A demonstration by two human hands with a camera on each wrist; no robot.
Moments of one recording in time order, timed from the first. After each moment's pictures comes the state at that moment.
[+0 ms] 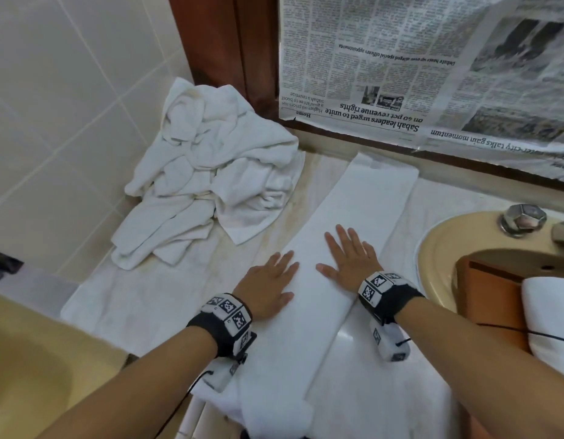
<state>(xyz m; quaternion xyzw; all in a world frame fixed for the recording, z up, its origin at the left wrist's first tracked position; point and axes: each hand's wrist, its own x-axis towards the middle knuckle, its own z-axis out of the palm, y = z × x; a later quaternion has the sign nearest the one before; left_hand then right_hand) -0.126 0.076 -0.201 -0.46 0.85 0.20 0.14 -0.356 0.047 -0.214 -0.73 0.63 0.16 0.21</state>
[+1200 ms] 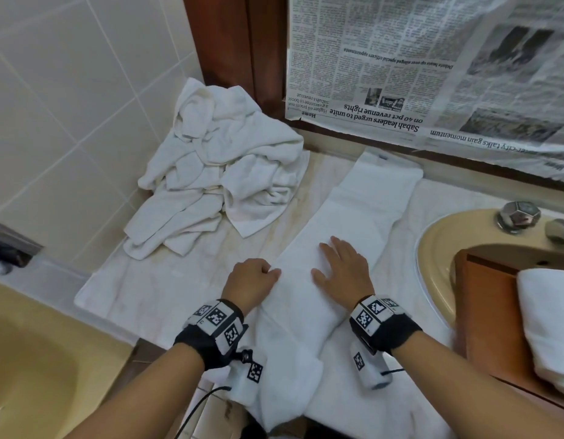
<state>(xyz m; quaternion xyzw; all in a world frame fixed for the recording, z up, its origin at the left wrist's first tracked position) -0.111 0.103 -0.166 -0.71 0.58 0.37 -0.12 -0.315 0.099 -0.198 -0.71 0.68 -0.03 0.19</state>
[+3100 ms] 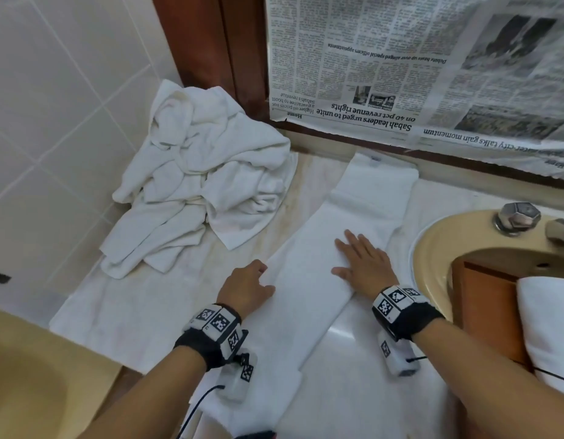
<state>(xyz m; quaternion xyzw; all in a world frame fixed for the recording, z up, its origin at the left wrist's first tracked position) -0.122 0.070 -0.186 -0.69 0.62 0.37 -0.03 -0.388 0.057 -0.212 -0.70 0.68 0.09 0.21</state>
